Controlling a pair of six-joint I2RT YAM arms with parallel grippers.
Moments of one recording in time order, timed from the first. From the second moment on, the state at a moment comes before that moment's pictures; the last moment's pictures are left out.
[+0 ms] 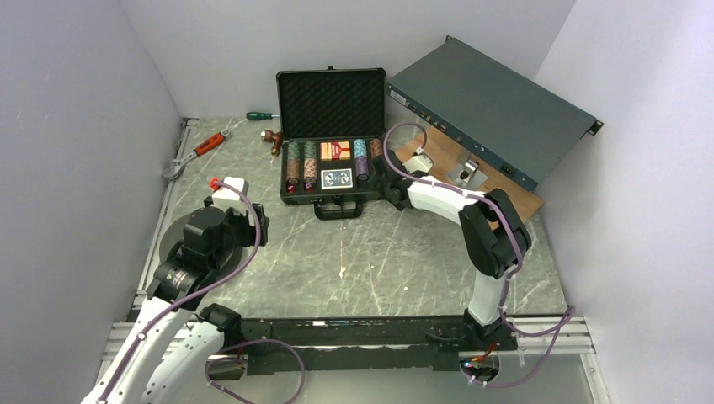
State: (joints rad) left arm -0.39 0.57 0.72 -0.56 -0.17 -0.14; right arm 0.58 1.83 1.20 -0.30 0.49 1.19
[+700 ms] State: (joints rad) left arm -0.39 0.57 0.72 -0.56 -0.15 -0.13; right arm 0.57 1.91 1.23 -0.28 0.51 1.19
